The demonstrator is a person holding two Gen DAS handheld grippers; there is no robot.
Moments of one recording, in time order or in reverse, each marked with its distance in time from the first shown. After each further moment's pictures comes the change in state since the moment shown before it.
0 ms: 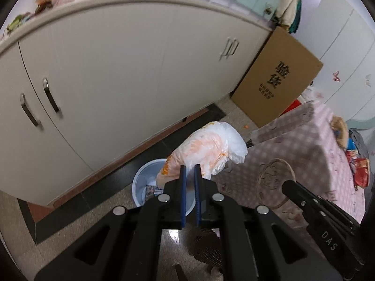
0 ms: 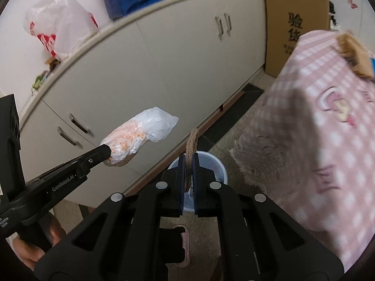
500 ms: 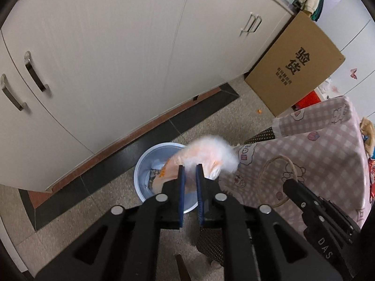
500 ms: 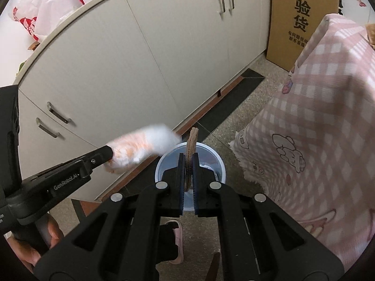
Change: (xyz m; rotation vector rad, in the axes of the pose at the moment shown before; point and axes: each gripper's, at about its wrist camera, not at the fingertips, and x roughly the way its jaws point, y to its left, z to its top) left arm 0.078 0.021 0.009 -0.056 0.147 0.045; right arm 0.075 0.000 0.007 -0.015 0.101 -0.035
